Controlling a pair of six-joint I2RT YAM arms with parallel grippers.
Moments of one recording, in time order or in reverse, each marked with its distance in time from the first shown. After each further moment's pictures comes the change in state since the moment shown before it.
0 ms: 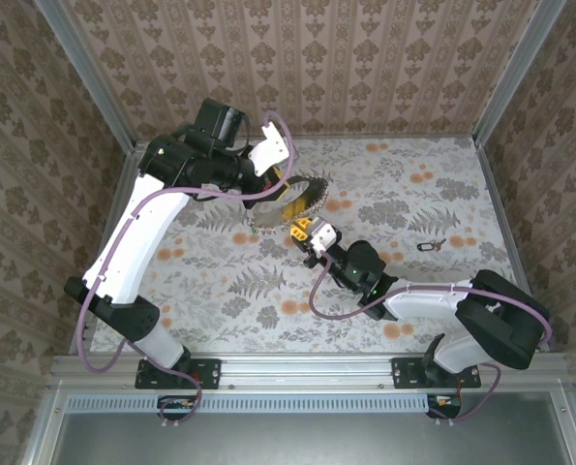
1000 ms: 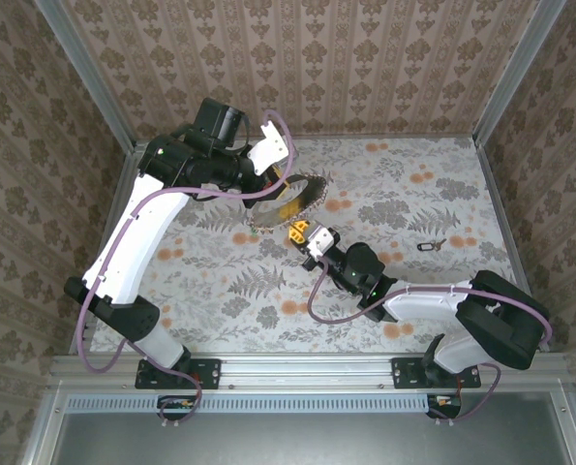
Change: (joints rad) left arm 0.000 0.000 0.005 0.000 -0.018 -0.019; right arm 0.029 -0.002 -0.003 0.000 0.004 -0.064
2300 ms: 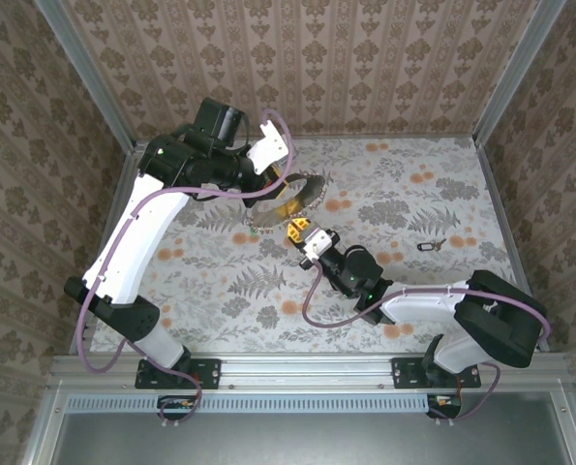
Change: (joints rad) left arm 0.000 0.000 0.001 0.000 -0.015 -0.019; right arm 0.043 0.015 0.016 0.053 0.116 -0.071
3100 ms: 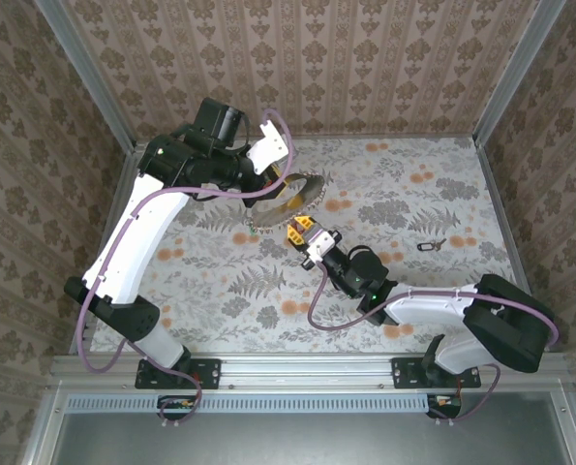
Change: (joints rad) left arm 0.000 0.000 0.000 0.000 -0.004 0.000; right arm -0.001 -0.038 -0.011 -0.001 -0.037 -0.021
